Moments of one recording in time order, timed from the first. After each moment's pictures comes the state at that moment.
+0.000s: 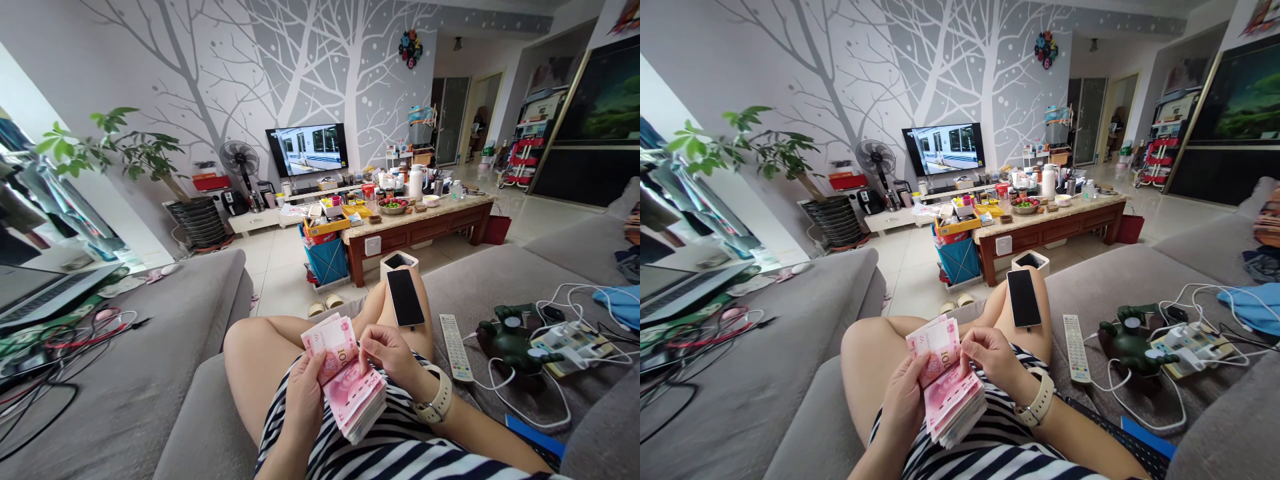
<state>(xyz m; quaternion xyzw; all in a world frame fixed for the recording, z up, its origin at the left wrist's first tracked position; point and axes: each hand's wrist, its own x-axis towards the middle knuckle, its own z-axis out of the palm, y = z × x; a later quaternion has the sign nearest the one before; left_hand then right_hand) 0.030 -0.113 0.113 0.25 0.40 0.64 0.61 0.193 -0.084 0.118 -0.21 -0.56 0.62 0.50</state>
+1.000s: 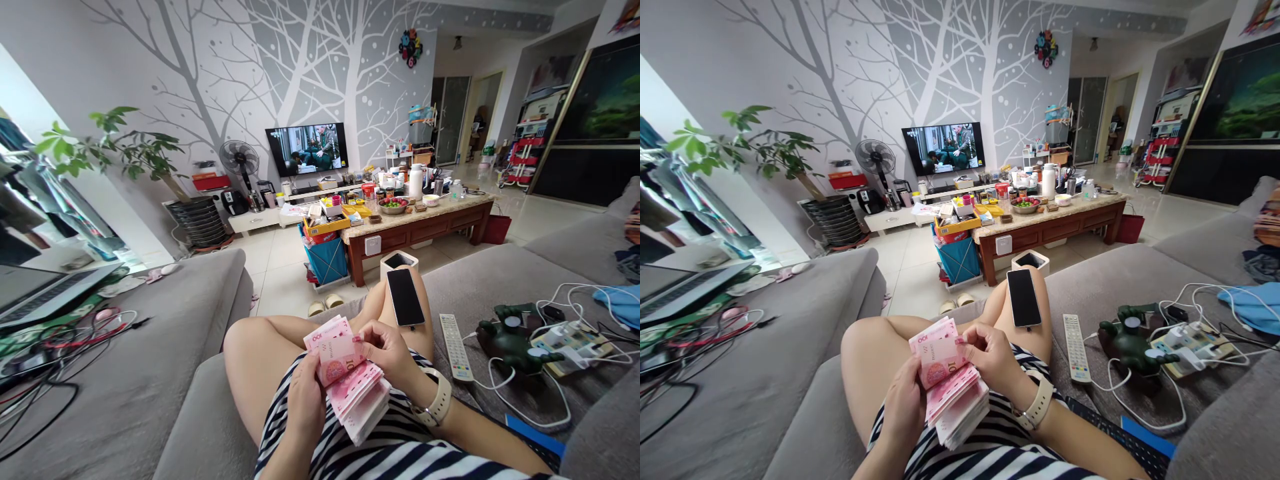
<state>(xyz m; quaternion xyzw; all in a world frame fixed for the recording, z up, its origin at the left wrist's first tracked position) 0.029 -0.111 0.103 0.27 0.45 0.68 0.52 0.189 -0.083 0.109 -0.32 -0.59 0.50 0.54</state>
